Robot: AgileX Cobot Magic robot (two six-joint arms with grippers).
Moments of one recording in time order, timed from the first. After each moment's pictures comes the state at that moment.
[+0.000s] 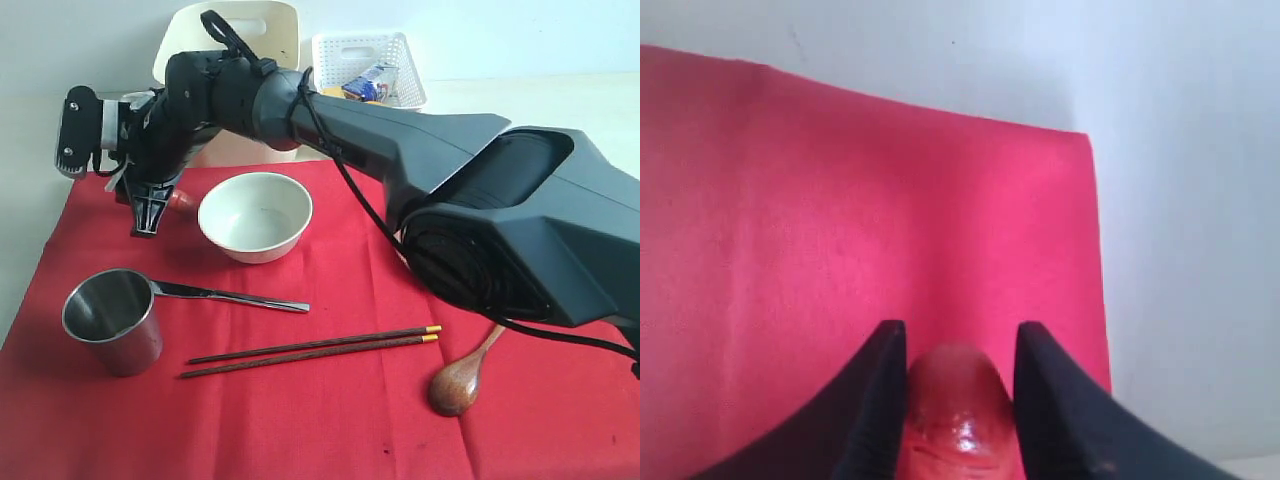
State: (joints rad) left arm 0.07 0.01 0.00 0.15 0.14 -0.14; right arm 0.93 2.64 -2.37 0.32 0.71 -1.08
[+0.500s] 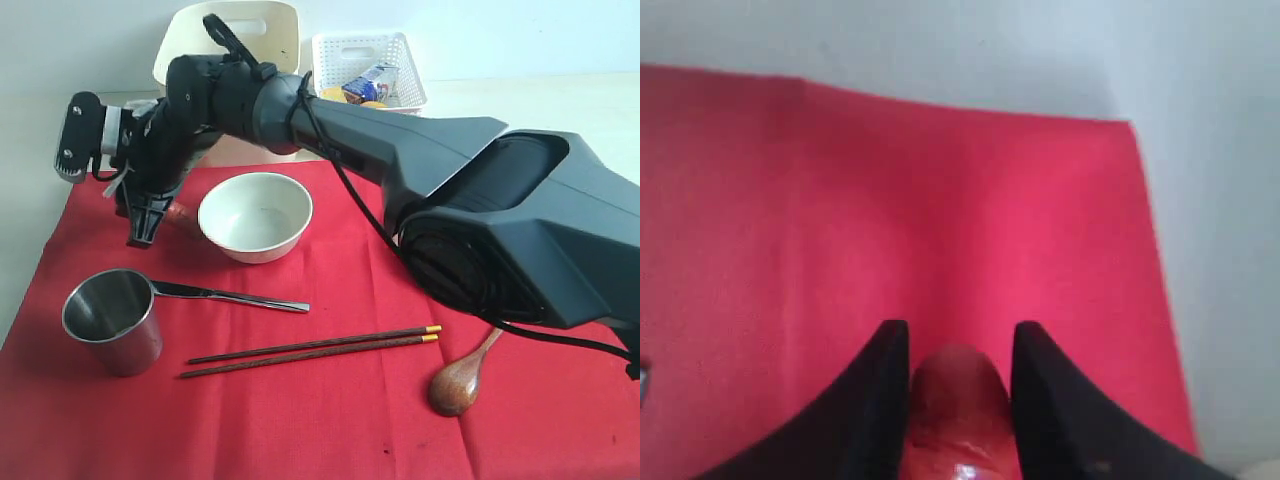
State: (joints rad) left arm 0.07 0.01 0.00 0.15 0.14 -0.14; right arm 0.93 2.65 -2.37 0.36 0.76 -1.03
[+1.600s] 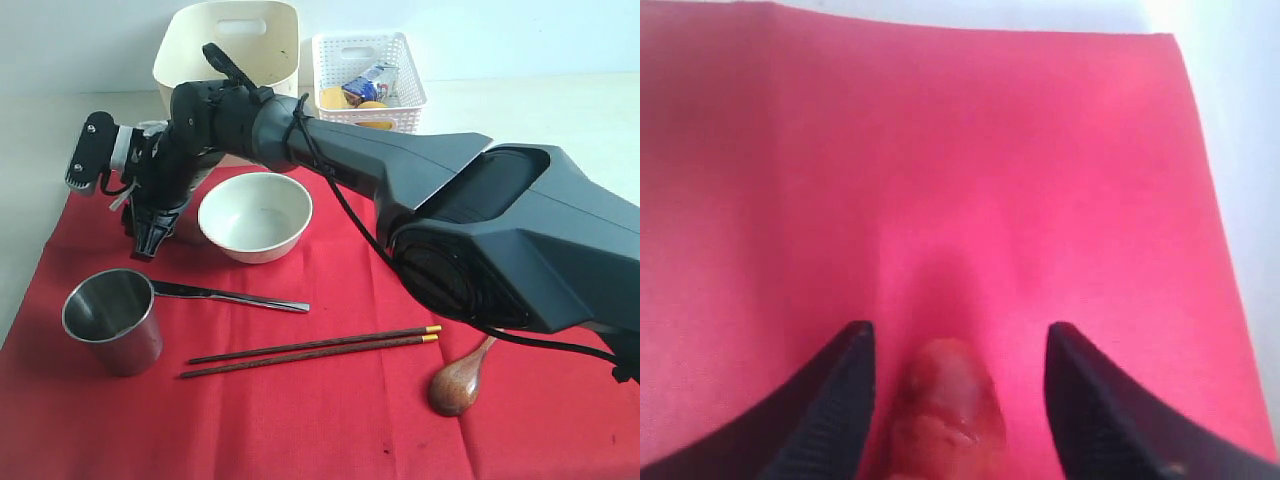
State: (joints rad) left arm 0.07 0.00 0.00 0.15 0.14 -0.14; right arm 0.93 2.69 -2.37 0.33 0.74 -0.92
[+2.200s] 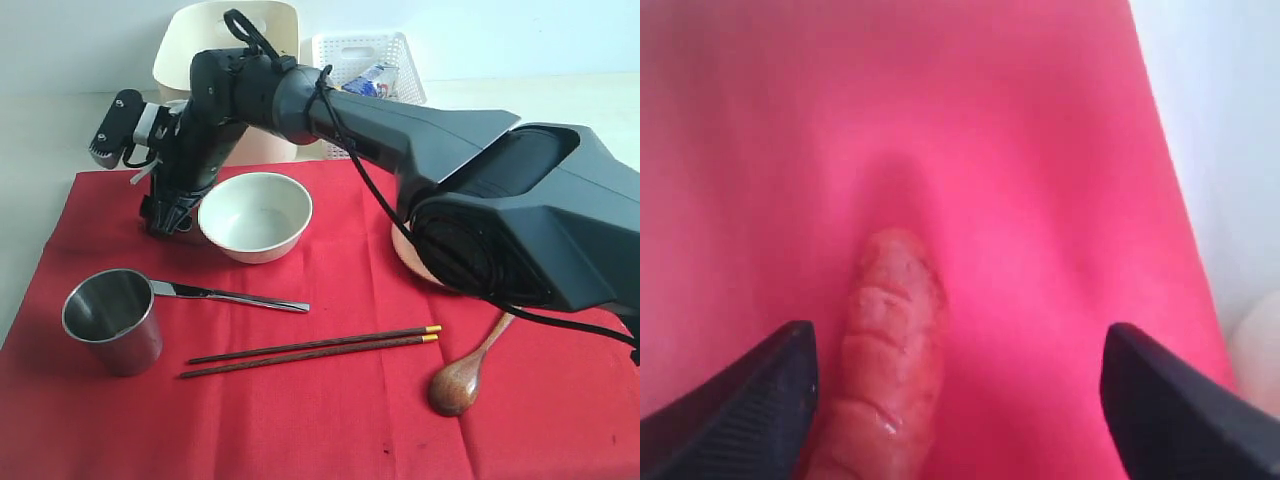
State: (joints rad) left arm 0.07 0.00 0.00 0.15 0.14 -0.14; right arm 0.89 2.65 -2.37 0.29 0.86 -0.79
